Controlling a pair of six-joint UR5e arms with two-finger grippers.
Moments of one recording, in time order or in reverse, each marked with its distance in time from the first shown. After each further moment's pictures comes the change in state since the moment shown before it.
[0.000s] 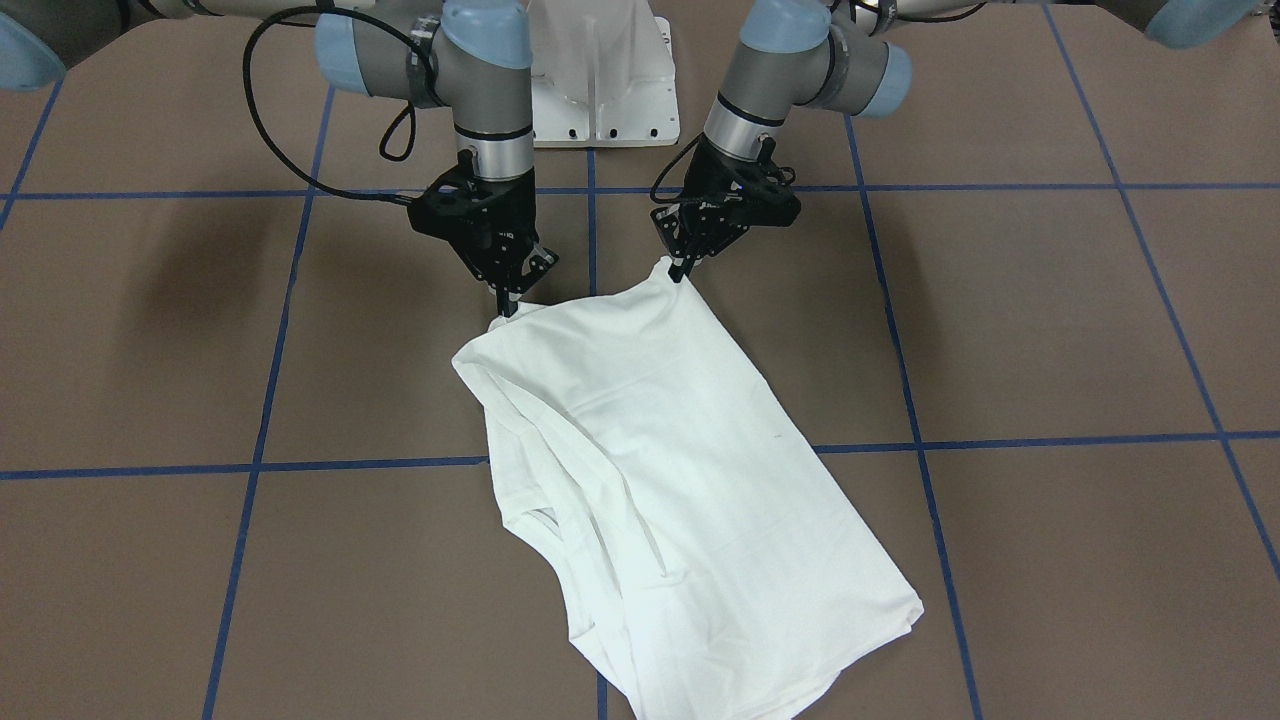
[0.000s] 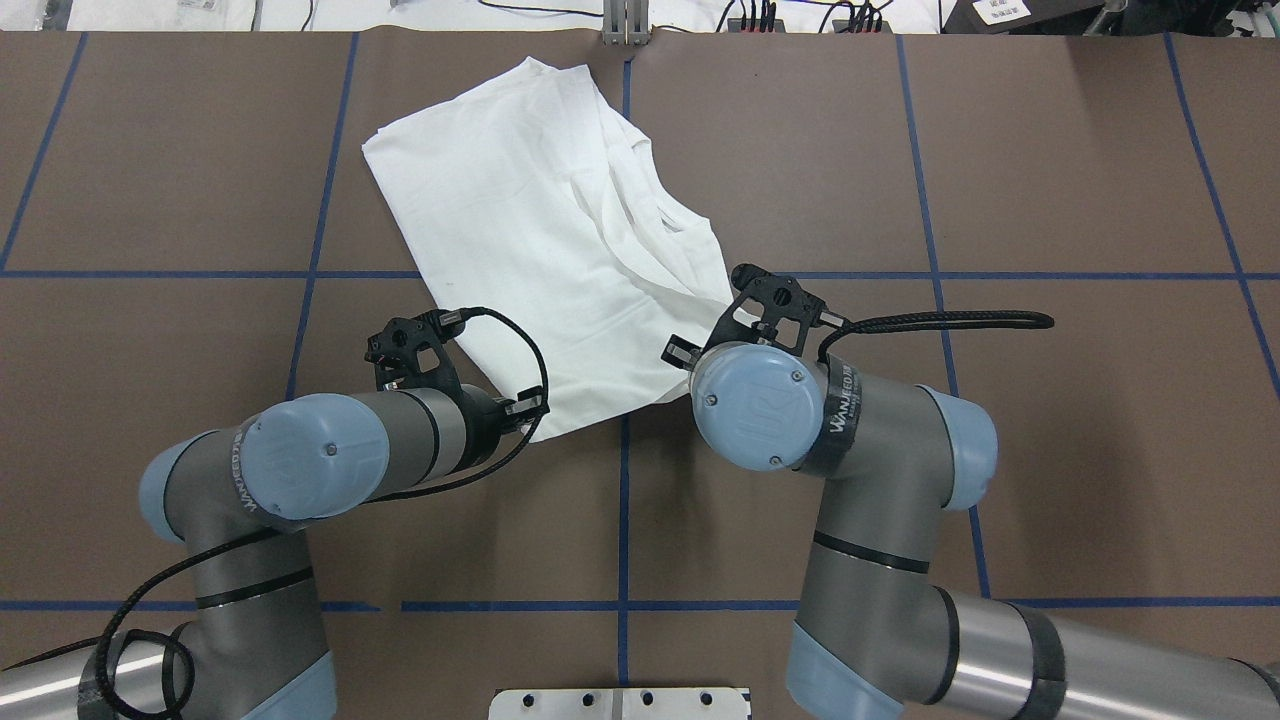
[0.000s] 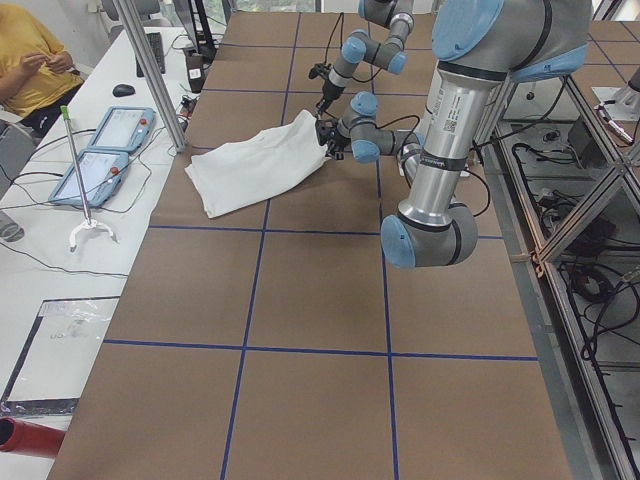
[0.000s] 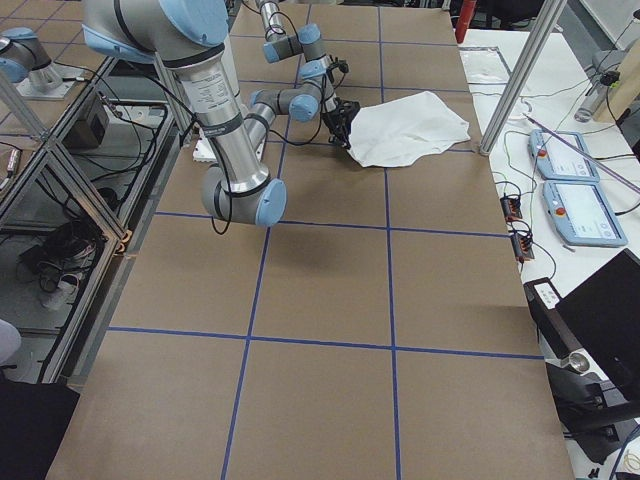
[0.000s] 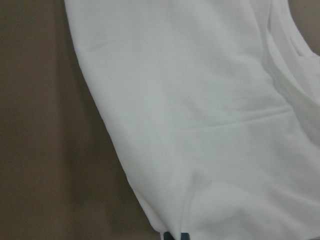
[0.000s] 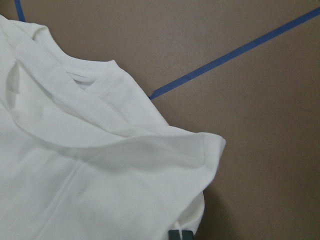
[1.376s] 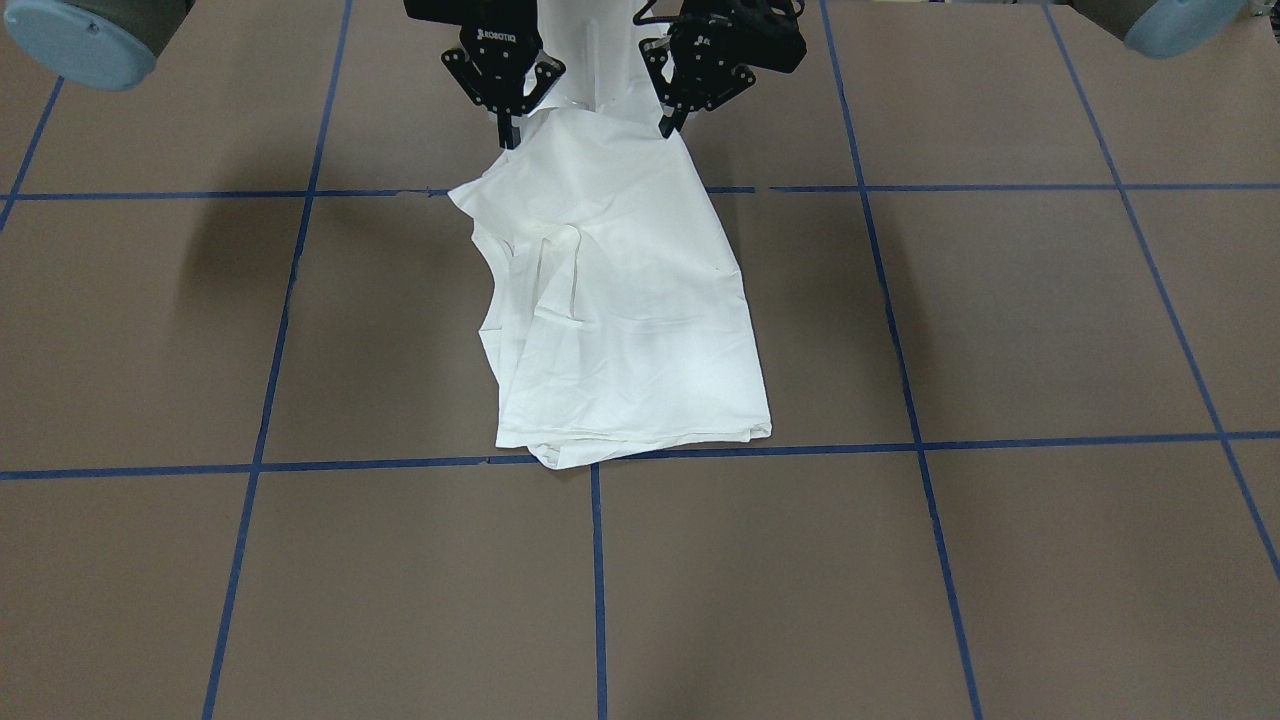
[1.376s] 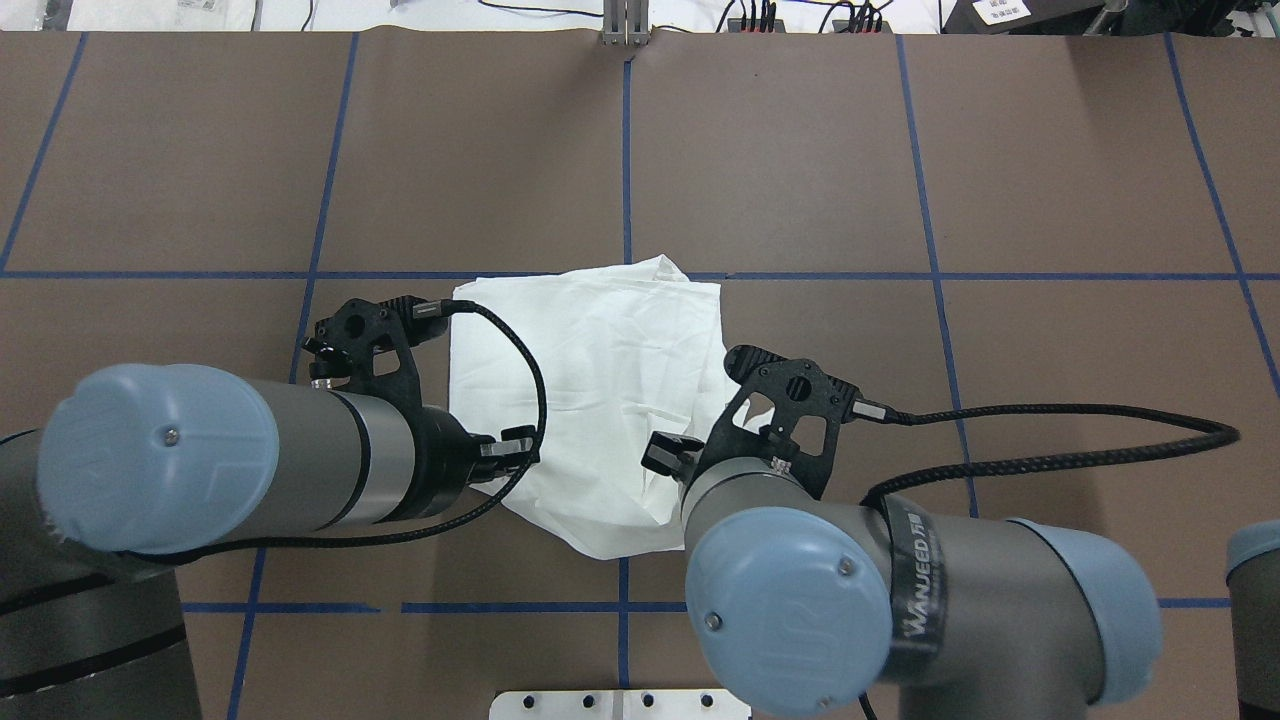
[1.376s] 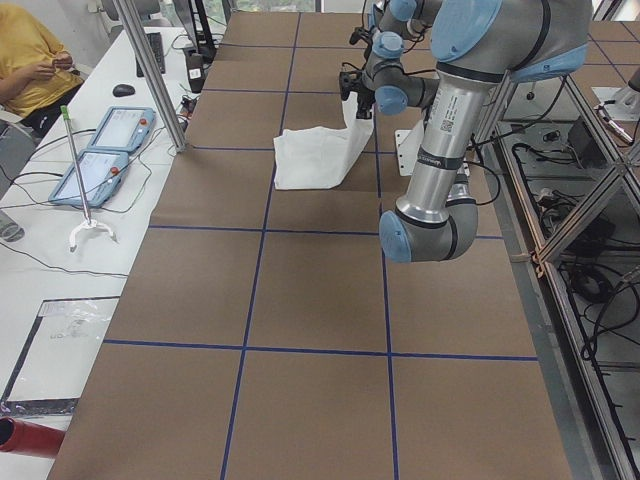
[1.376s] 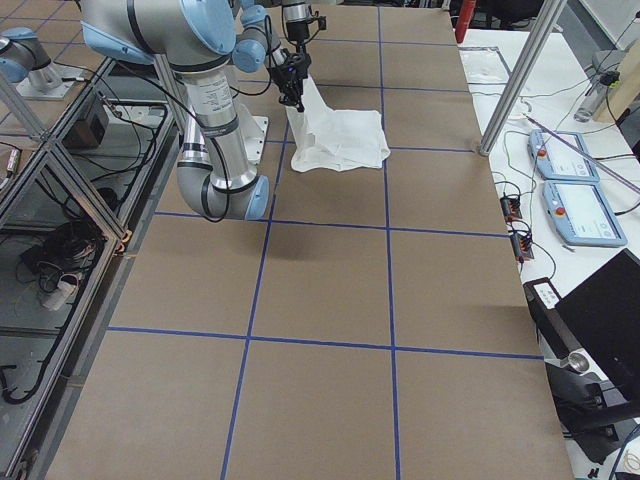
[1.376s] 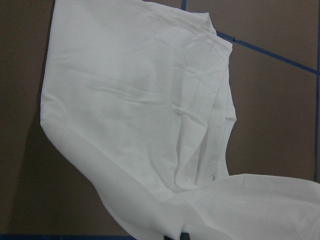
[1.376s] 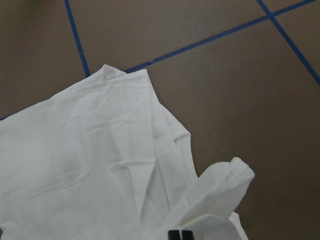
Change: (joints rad) left arm -0.026 -0.056 -0.326 0.442 -0.143 0.137; right arm -0.153 0.093 0.272 -0.383 -0.136 0.015
